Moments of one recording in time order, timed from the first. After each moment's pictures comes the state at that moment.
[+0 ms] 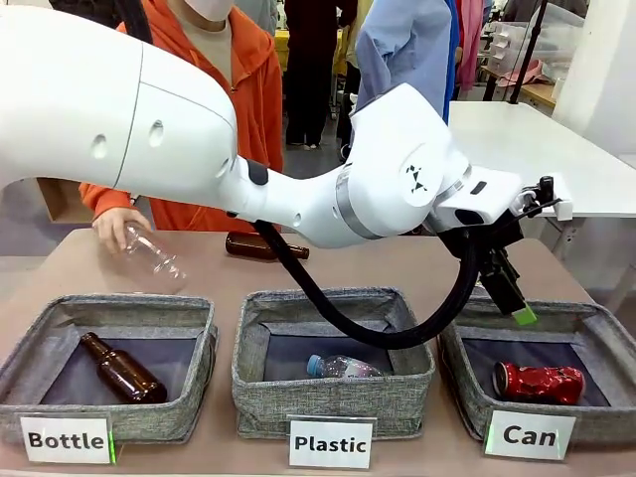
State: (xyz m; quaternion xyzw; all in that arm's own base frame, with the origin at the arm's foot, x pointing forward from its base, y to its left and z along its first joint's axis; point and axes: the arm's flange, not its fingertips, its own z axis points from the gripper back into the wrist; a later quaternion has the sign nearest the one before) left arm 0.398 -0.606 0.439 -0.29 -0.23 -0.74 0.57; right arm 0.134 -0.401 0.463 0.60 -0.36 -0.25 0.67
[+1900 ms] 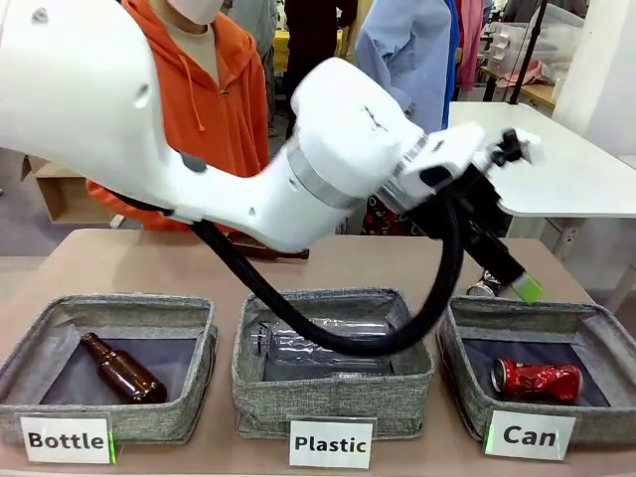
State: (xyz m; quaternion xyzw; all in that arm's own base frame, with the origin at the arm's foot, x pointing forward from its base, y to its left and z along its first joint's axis) left arm 0.378 -0.537 0.493 -0.40 -0.21 -0.64 0.62; right arm 0.194 -0.331 0.464 0.62 -0.22 -0.13 0.74
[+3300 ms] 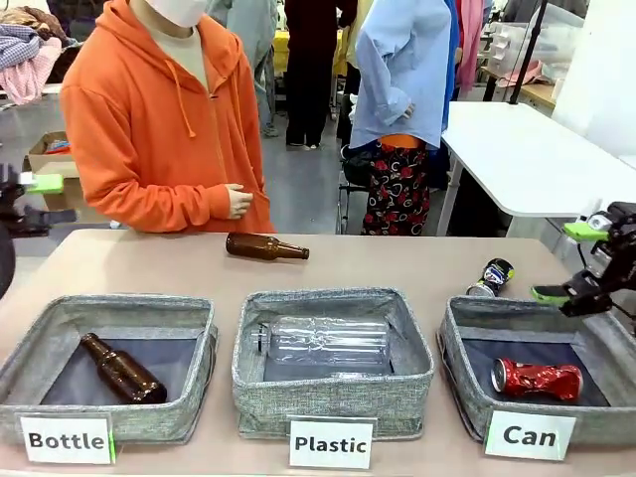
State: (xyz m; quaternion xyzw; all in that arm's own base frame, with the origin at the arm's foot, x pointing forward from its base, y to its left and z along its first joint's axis) left arm 0.393 0.087 0.413 -0.61 -0.34 -0.09 0.71; right arm 0.339 -0.038 0.407 0.72 0.03 0.02 0.70
